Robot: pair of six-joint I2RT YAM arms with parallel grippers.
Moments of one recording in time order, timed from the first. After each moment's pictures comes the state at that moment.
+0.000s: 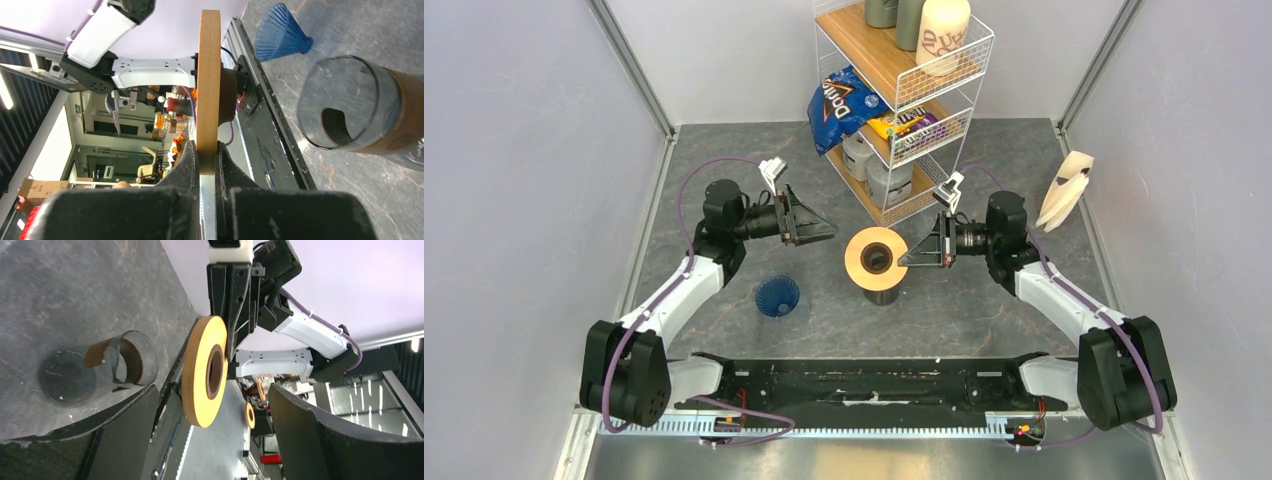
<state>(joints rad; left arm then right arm) -0.28 1.22 0.73 0.37 1.07 -0.99 0.28 1.22 0.63 0.37 -1.22 0.95</state>
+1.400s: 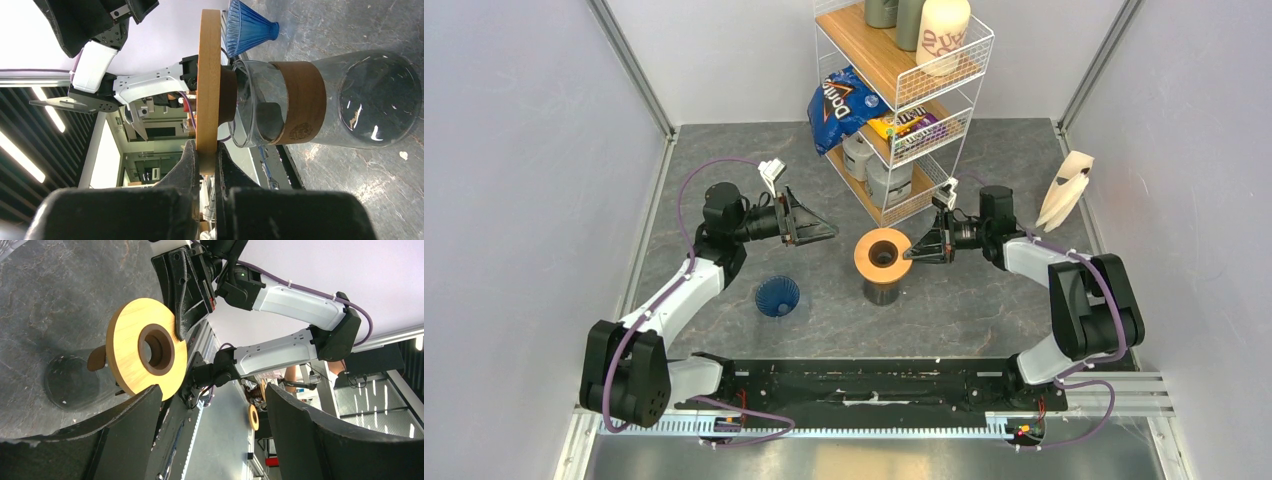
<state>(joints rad) -0.26 1.22 0.70 0.42 1.05 -0.99 0.17 1.54 0.71 0.25 -1.33 0.84</state>
